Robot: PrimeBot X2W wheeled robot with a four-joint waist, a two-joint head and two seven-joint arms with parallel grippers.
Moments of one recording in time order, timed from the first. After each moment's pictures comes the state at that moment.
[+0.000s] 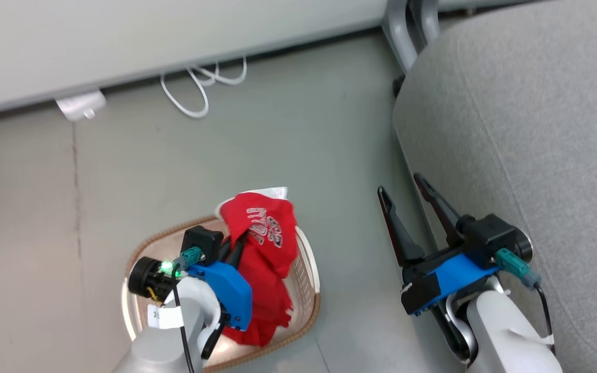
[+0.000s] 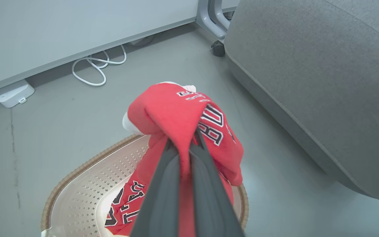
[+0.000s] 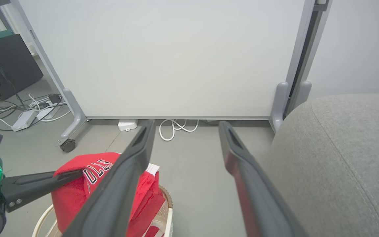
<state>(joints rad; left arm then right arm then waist) -0.60 0.06 -0.61 1.06 -0.43 -0.13 -0.25 -0.38 -0.05 0.25 0.39 0.16 0.13 -0.26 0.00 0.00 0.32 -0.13</state>
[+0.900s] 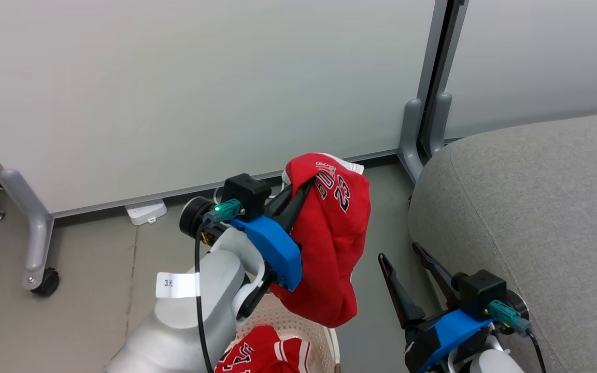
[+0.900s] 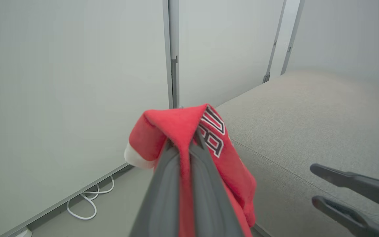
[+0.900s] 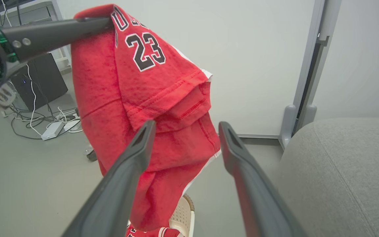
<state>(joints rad) -0.69 0.09 -0.85 0.74 -0.69 -0.13 -0.20 -0.18 -0.05 0.25 0.36 0.18 0.13 -0.18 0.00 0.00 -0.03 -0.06</state>
